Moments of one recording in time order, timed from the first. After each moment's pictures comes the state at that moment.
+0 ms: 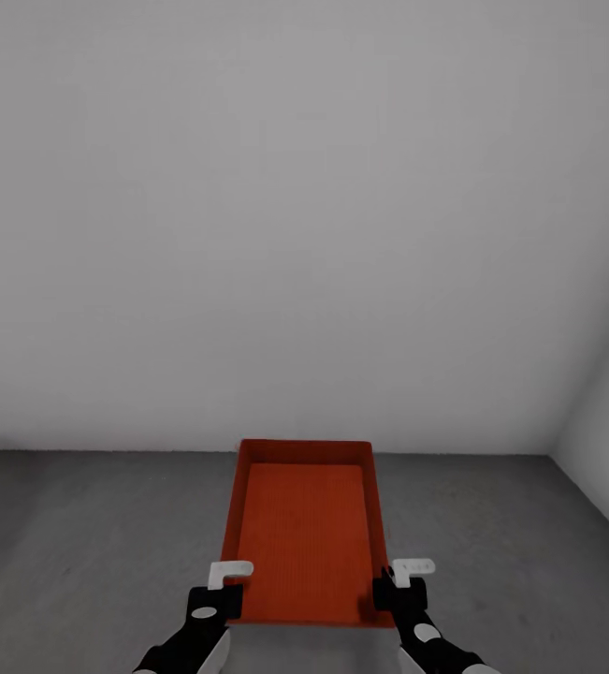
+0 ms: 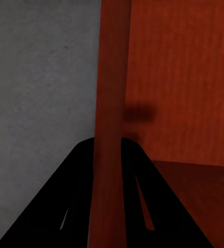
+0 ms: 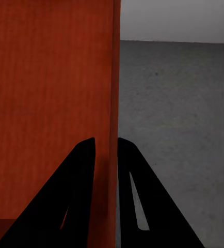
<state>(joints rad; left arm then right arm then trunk) -0.51 -0.16 -0.03 -0.30 -0.02 0.01 0.29 -0.57 0.09 0.22 -0.09 -0.14 -0.39 -0.15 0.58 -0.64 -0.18</state>
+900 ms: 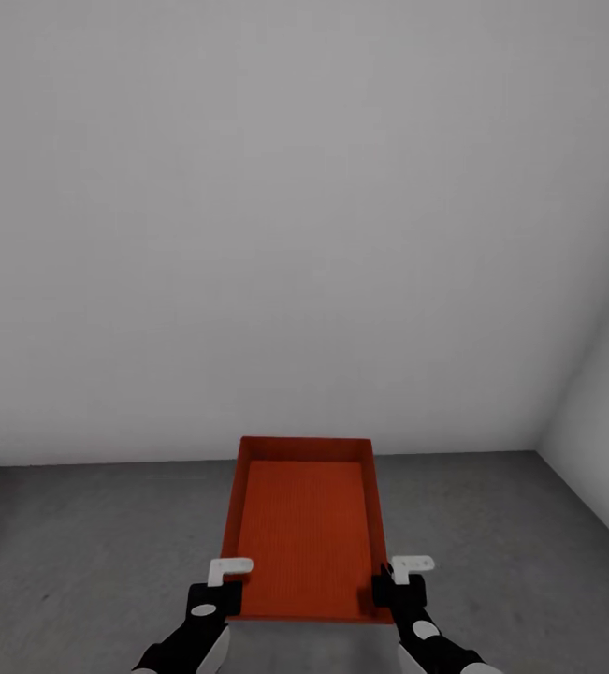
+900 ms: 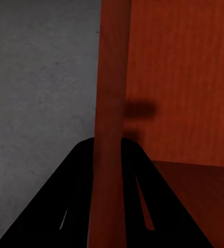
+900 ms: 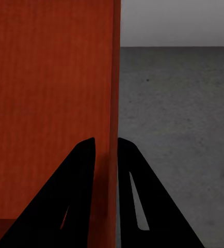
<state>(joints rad) -0.51 -0.15 -0.04 -0.32 -0.01 0.01 0.28 -0.57 0.09 0.22 -0.11 -0.14 -0.38 -0.15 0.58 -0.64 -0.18</state>
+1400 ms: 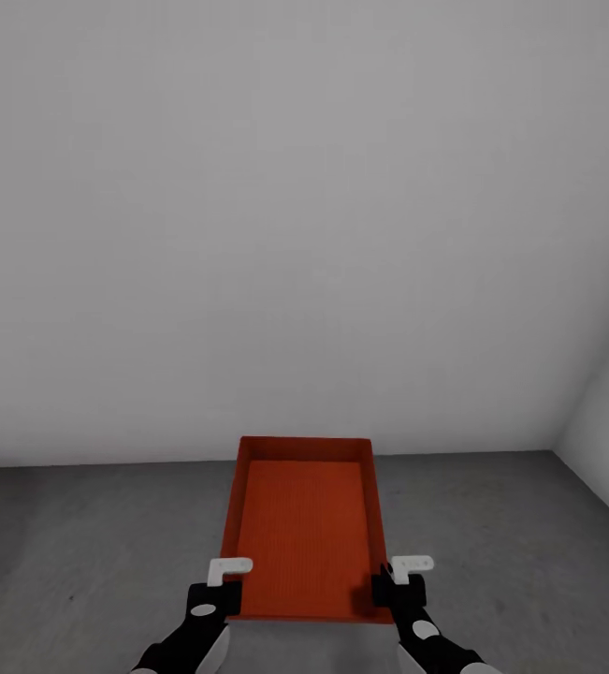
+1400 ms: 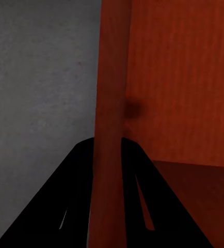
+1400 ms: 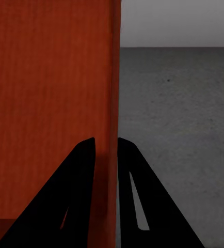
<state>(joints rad) -0.51 -0.15 -0.04 -0.32 -0.01 0.01 0.28 -0.57 0.09 0.22 -0.11 -0.13 -0.38 -0.15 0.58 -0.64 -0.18</state>
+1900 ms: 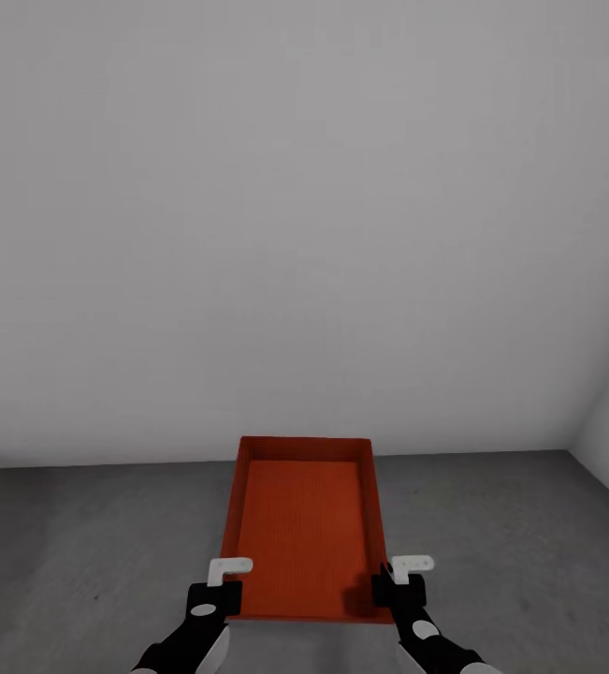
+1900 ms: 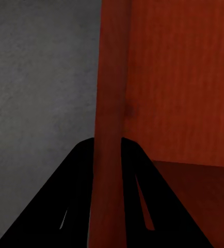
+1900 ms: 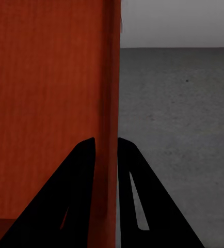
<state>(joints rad) -0.51 -0.15 -0.04 -0.32 -0.01 0.01 0.28 -0.57 0.09 0.21 -0.11 -0.13 -0.38 -0.15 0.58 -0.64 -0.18</state>
